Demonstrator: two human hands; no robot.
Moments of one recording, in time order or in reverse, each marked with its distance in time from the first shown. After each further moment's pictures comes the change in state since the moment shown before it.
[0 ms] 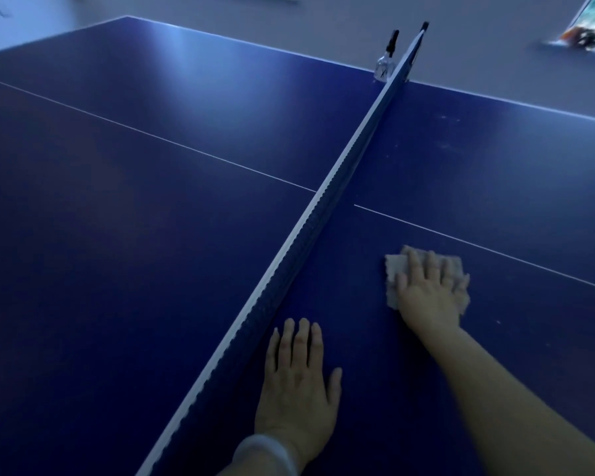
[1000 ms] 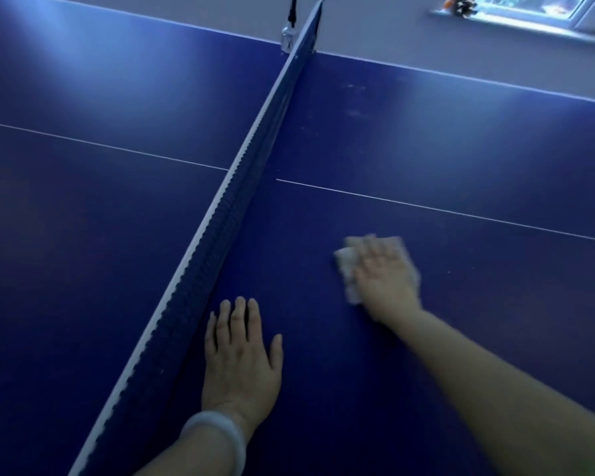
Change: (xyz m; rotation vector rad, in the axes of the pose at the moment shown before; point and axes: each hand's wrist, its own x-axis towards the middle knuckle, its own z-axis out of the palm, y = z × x) left_hand 0.005 0.001 0.010 0.008 0.013 -0.008; right_hand -0.049 0.067 0.011 -0.245 0.101 -0.257
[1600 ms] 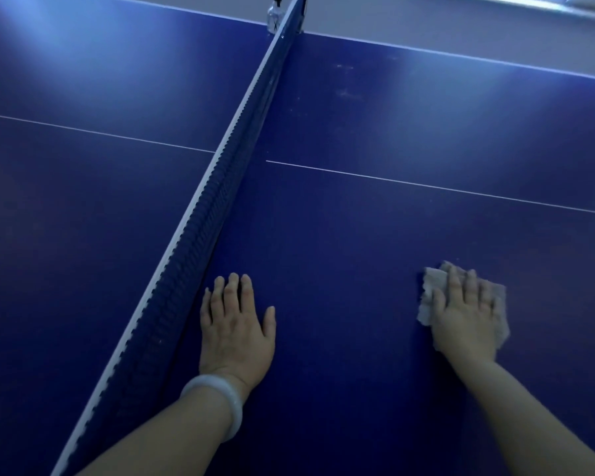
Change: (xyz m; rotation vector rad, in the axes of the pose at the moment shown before) left_hand -0.001 -0.003 0.006 0.014 0.072 0.015; right_hand -0.129 0.055 0.021 0.255 -0.001 0.640
